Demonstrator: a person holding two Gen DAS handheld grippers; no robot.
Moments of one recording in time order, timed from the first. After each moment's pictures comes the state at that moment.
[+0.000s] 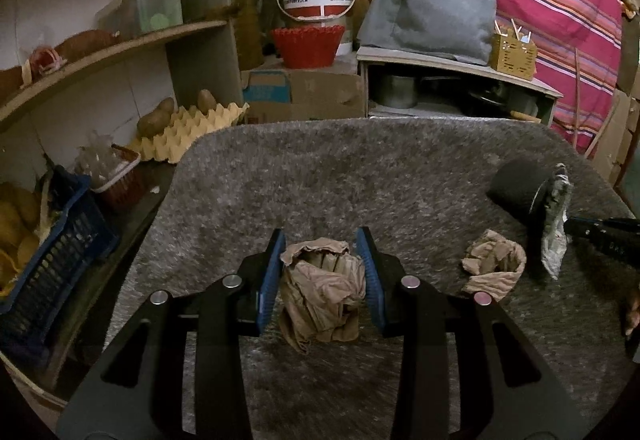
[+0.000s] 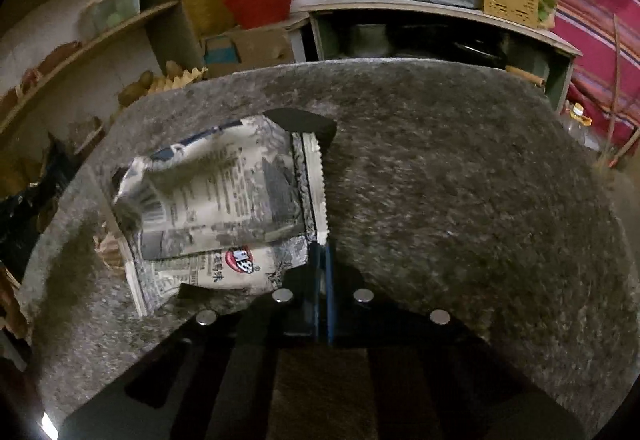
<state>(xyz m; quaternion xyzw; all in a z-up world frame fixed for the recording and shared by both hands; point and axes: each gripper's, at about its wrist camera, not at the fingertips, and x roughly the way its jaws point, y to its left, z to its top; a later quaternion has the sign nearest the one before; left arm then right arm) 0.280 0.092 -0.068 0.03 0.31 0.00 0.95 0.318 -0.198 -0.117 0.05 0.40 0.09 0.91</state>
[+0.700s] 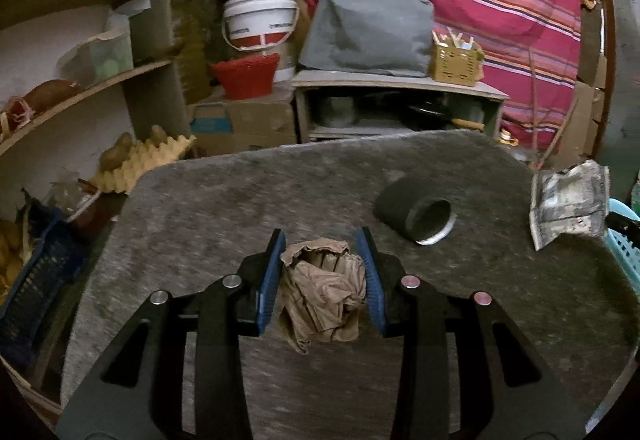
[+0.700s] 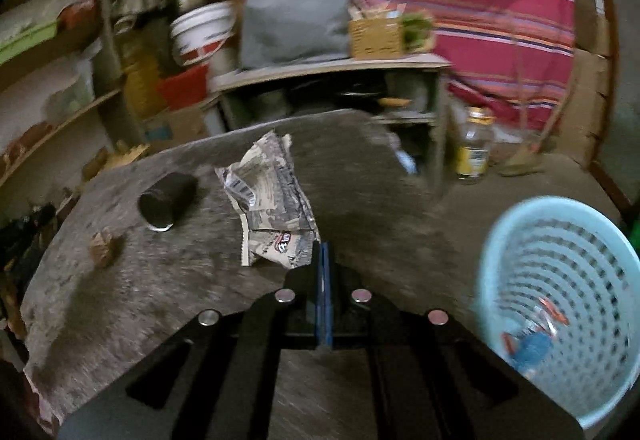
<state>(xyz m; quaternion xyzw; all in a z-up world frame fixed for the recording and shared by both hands) 0.241 -0.013 -0.040 0.05 0.28 -0.06 0.96 0.181 -0.344 -0.071 0.11 0.30 -0.04 0.95</state>
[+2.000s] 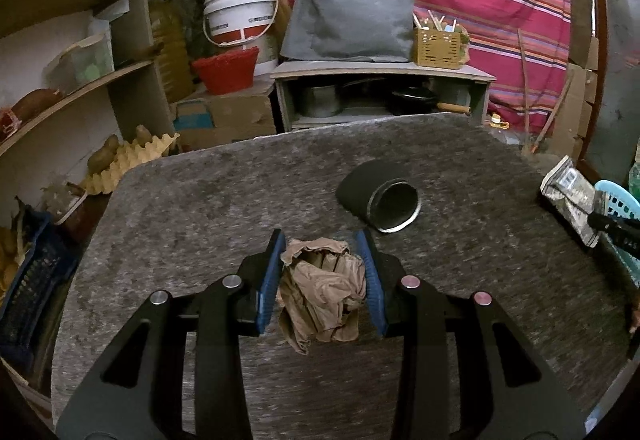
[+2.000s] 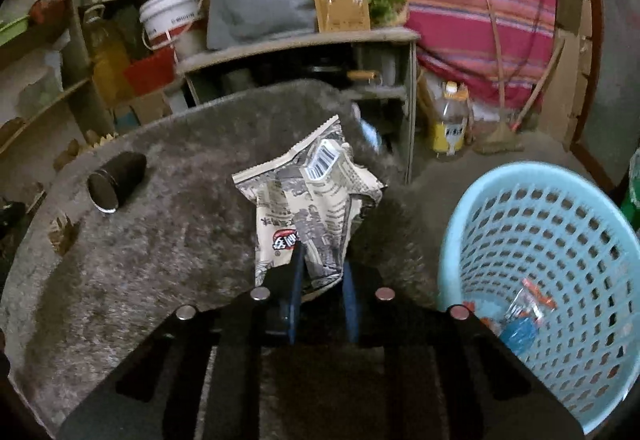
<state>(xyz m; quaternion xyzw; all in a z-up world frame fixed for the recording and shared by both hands) 0.238 -0.052 -0.044 0.07 0.30 -0.07 0.95 0.193 -0.375 -0.103 0.10 0.33 -0.07 0.94</state>
